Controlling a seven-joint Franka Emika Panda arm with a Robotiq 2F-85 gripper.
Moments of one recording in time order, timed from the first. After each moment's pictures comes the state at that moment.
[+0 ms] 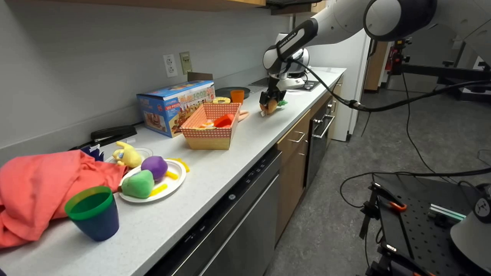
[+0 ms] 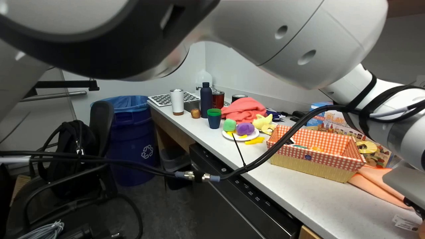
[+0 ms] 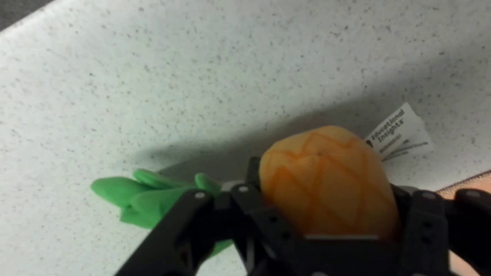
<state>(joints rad) -0.53 0.85 -0.16 -1.29 0.23 2.38 -0.18</state>
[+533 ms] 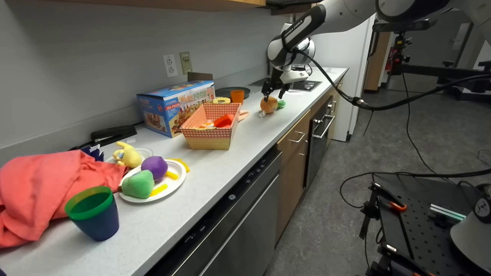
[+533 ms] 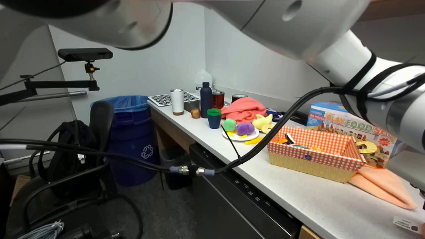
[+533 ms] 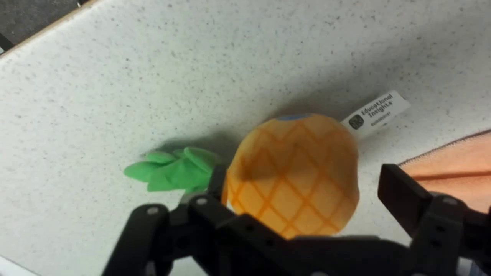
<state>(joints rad) -0.53 0.72 -0.16 -1.41 0.22 2.45 -0.18</state>
